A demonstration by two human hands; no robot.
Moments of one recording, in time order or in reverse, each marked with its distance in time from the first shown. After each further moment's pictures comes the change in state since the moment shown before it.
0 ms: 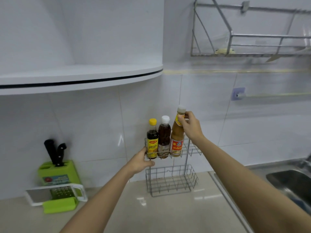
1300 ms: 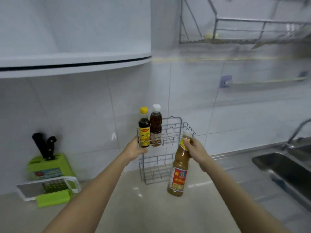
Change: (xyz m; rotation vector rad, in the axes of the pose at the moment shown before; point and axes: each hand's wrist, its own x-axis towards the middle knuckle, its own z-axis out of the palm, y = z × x) left_hand -0.013 0.017 0.010 -0.011 0.075 -0.007; right_hand -0.108 0.071 -0.031 0.101 -0.120 0.371
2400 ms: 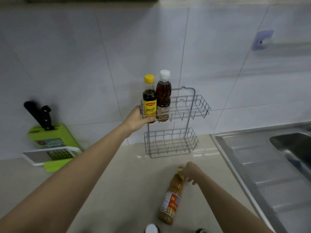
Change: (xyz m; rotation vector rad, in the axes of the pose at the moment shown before) left_hand 0.007 0.026 0.001 0.015 0.071 0.003; right_hand -0.003 0.148 0.061 -0.732 -0.403 0.510
